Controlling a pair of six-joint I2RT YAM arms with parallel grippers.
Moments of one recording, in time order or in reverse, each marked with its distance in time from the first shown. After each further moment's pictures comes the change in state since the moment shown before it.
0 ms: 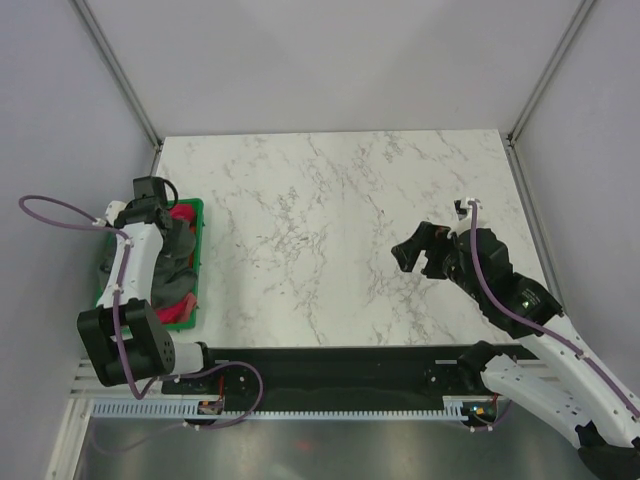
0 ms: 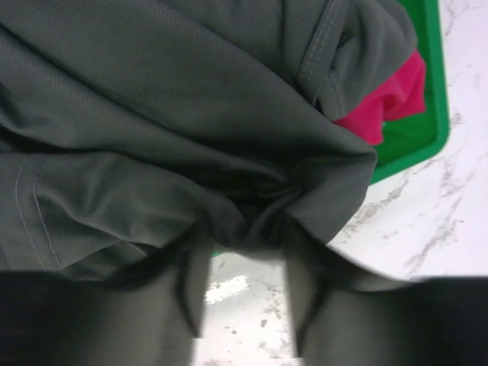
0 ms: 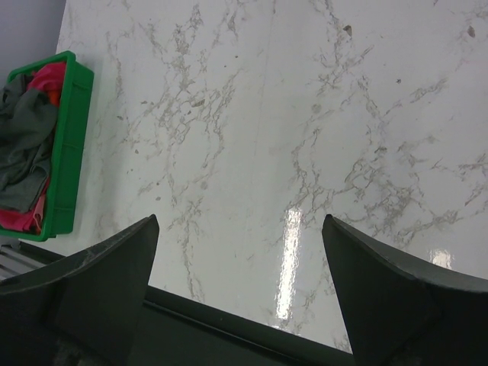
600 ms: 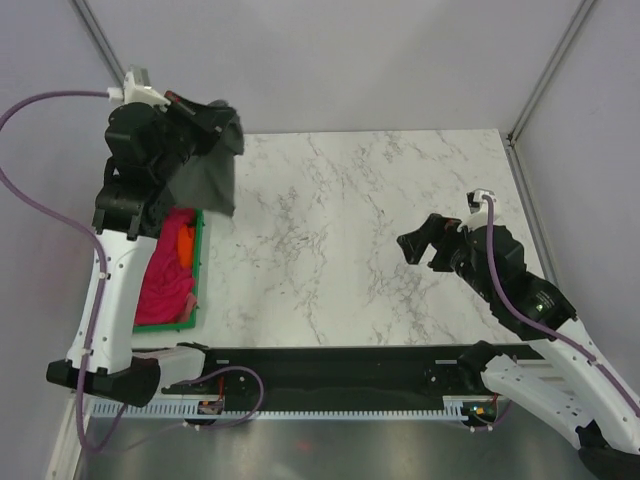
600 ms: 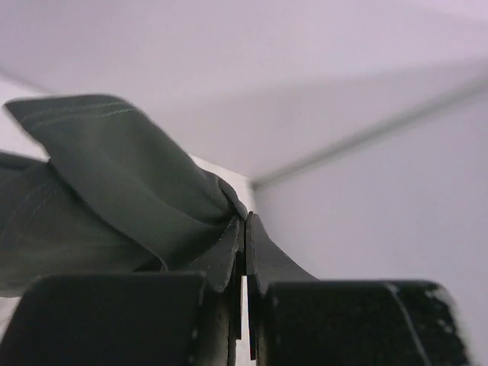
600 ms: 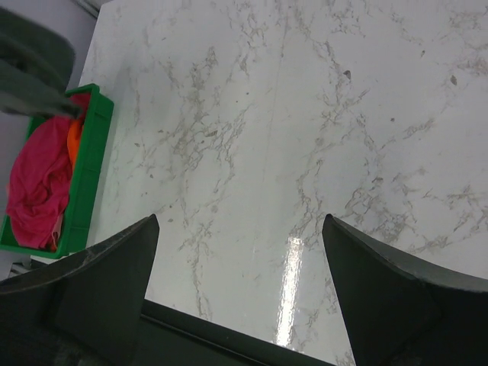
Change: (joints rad) left arm -0.356 -0.093 0.547 0.267 0.398 0.153; right arm 0.000 -0.008 0.076 -0.005 0.033 -0.031
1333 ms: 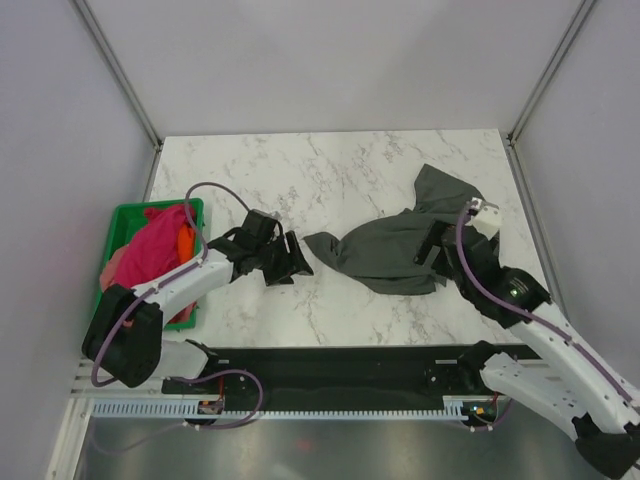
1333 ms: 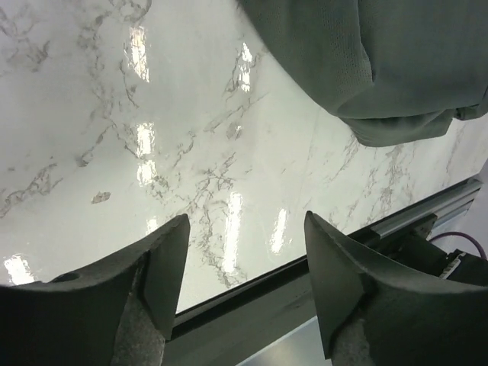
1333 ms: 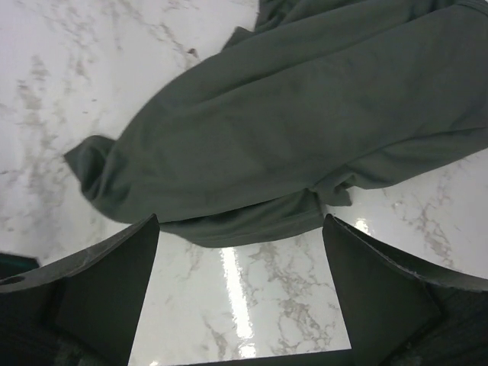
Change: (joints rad) left arm -0.376 0.126 -0.832 0.153 0.257 0.104; right arm -0.005 0.047 -0.071 -0.148 0.303 0.110
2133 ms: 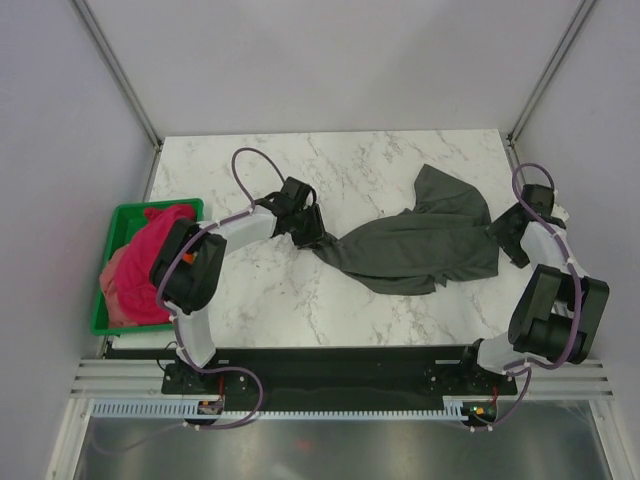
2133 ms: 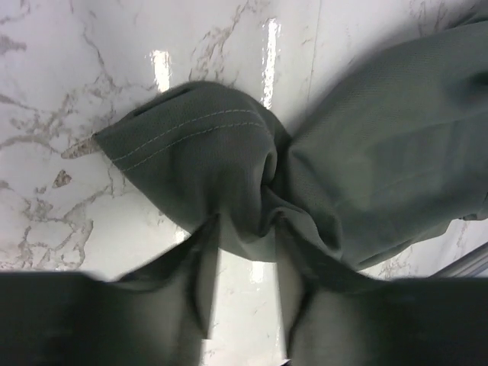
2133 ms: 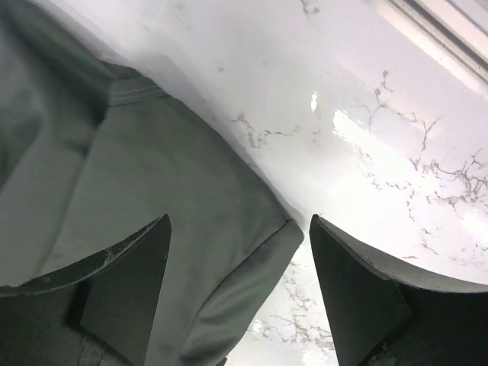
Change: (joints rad) left arm -0.014 0.523 0.426 0.046 -0.043 0.082; right arm -0.965 0.731 0.084 0.257 -0.317 -0.143
